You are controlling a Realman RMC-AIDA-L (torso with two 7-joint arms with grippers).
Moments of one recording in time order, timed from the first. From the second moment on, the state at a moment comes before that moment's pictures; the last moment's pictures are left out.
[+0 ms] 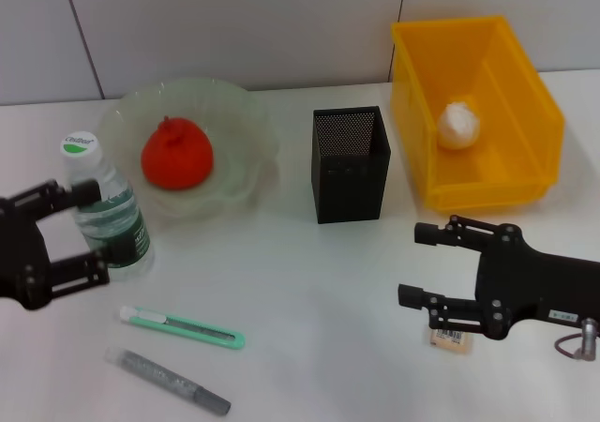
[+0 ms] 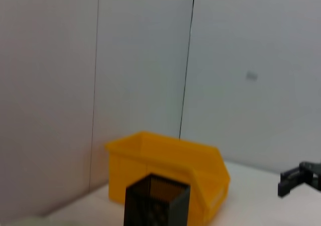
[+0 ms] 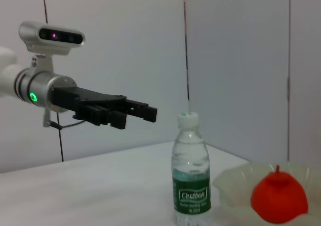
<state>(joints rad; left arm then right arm) -0.17 -2.02 1.01 1.07 1.54 1.58 -1.44 0.15 2.08 2.05 0.91 1.60 -1.54 1.16</state>
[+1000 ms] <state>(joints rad) -0.26 -2.07 1.24 1.58 2.27 1.58 -2.10 0.15 2.08 2.06 0.86 1.58 -1.55 1.16</state>
